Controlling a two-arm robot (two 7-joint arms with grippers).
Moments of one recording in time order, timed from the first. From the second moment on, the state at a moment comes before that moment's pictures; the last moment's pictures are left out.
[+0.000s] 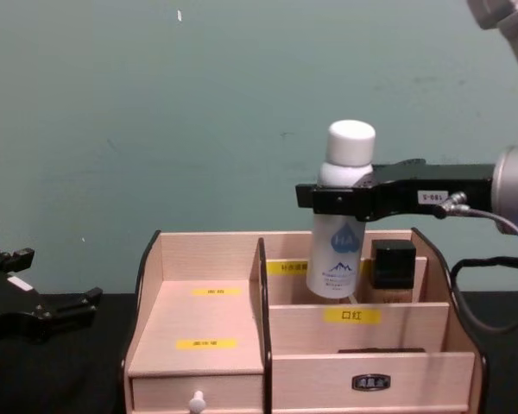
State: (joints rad) left arm -0.20 0.60 0.45 -1.41 -0.25 -0.12 0.03; right arm 0.49 0.41 -0.51 -1.46 0.39 0.23 0.44
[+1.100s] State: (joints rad) left arm -0.20 0.60 0.45 -1.41 -0.25 -0.12 0.03; right arm 0.53 0.35 -0.52 -1.32 0.35 0.20 0.48
